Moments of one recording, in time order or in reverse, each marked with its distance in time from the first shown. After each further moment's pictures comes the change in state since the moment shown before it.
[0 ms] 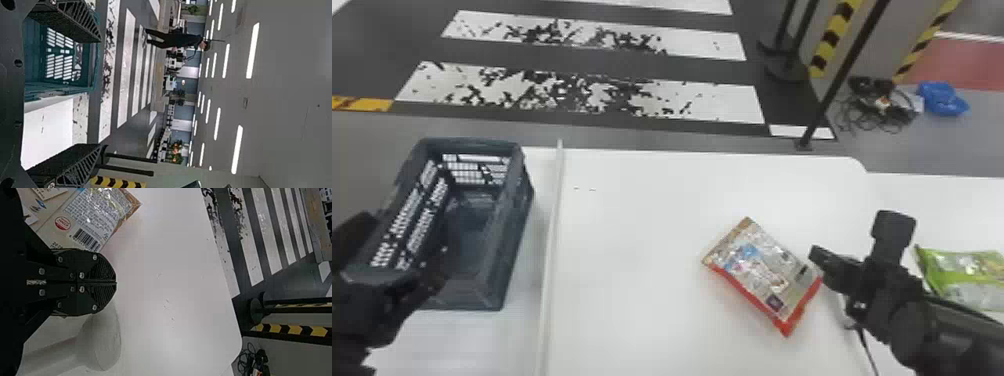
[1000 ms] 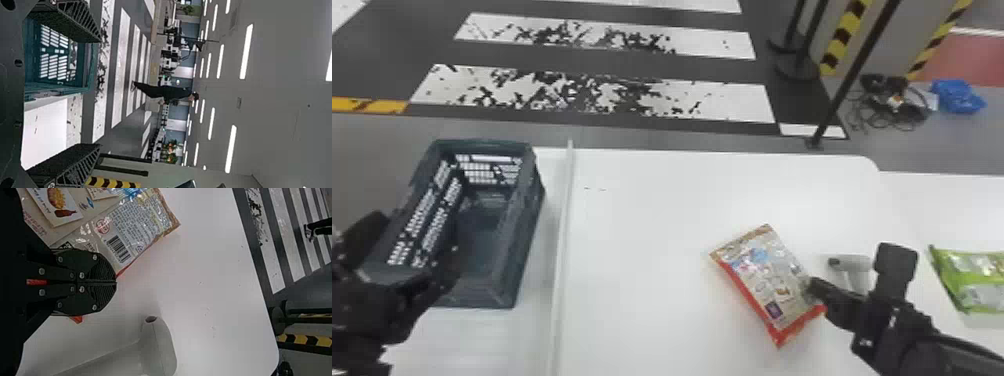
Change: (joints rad) left arm -0.005 0.000 -0.005 0.029 0.010 -0.054 -0.007; right arm 0.121 0.006 0.027 -0.033 -0.032 -0.012 0.019
